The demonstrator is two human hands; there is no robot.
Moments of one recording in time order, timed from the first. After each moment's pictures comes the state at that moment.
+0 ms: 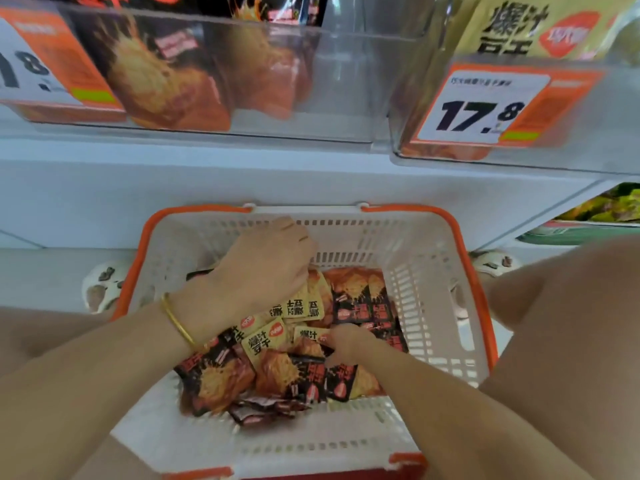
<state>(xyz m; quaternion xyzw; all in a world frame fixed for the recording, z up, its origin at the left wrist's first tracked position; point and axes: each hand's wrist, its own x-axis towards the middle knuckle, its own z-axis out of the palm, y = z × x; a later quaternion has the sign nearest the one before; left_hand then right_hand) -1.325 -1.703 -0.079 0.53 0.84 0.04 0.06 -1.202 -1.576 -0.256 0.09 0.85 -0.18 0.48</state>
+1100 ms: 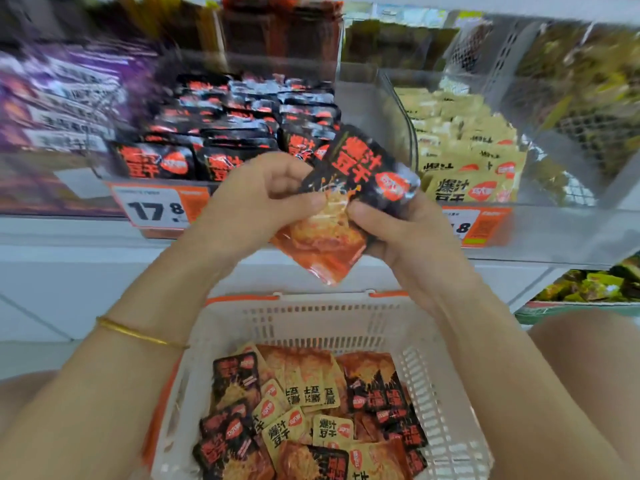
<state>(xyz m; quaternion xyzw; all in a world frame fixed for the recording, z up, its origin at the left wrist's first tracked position) -1.355 -1.724 0.097 0.33 0.71 0.60 0.14 -1.261 -1.579 0.077 0.06 0.61 -0.77 -0.17</state>
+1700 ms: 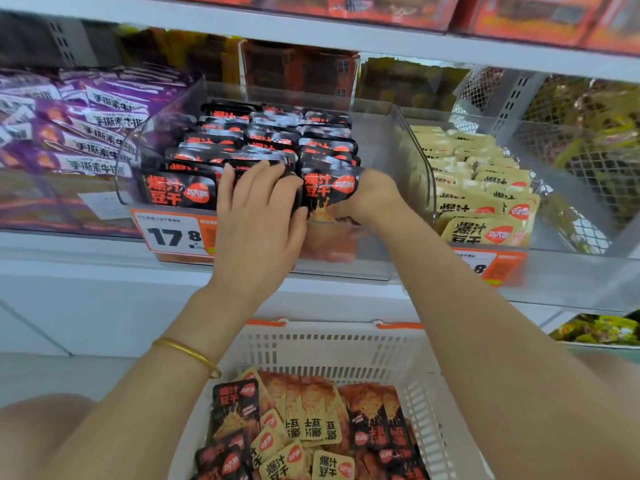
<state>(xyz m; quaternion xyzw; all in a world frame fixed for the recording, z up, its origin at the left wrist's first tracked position) -1.390 -1.723 0.062 0.34 0.86 0.23 -0.31 -1.397 -1.551 0.094 0.23 0.93 -0.27 -0.07</state>
